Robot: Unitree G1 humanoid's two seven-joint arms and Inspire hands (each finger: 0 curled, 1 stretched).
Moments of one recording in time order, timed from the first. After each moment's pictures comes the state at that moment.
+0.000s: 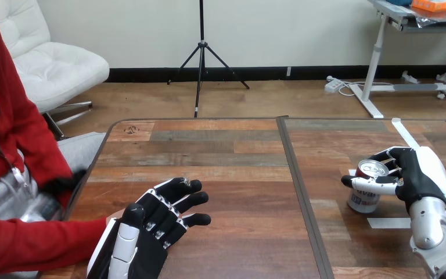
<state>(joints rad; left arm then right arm) 0.37 0.10 -0.06 0.02 -0.61 -0.31 -0.58 -0.62 -0.42 0.08 1.30 -0.32 -0.30 -0.30</state>
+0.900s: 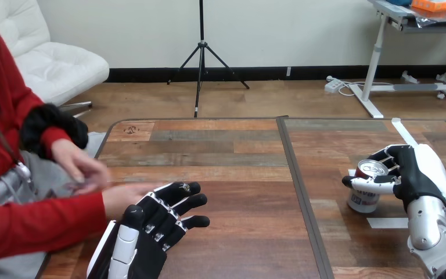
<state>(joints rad) 0.37 0.10 -0.06 0.04 -0.61 -0.32 -0.58 -0.62 -0.41 0.08 1.30 -0.34 -0.32 -0.33</state>
